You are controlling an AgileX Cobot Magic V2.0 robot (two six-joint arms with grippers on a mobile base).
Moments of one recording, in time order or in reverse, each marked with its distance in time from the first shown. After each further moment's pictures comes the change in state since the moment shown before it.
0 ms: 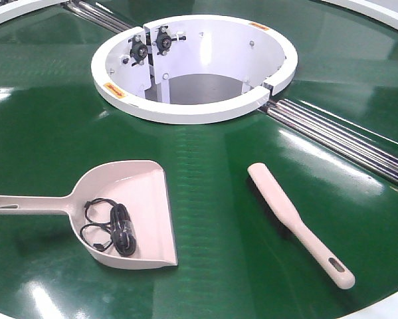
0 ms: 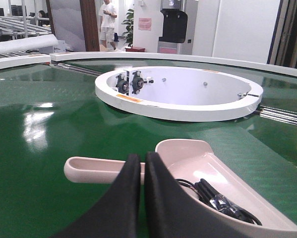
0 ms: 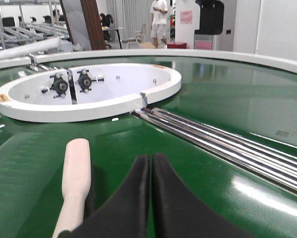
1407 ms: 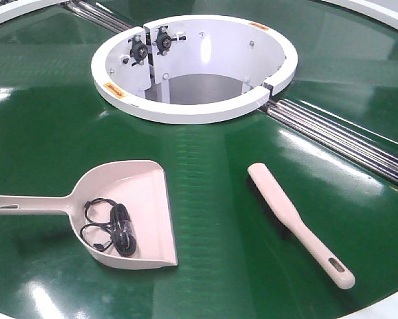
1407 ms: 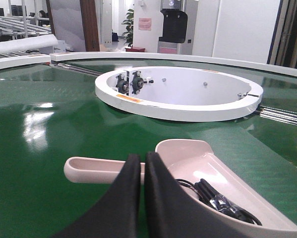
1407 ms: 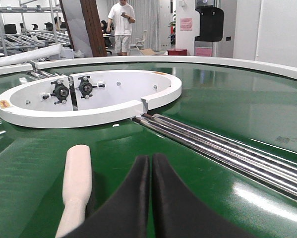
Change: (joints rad) left arm 0.000 0.000 0.000 0.000 0.000 0.000; right arm 0.000 0.000 0.000 0.001 -0.013 0.001
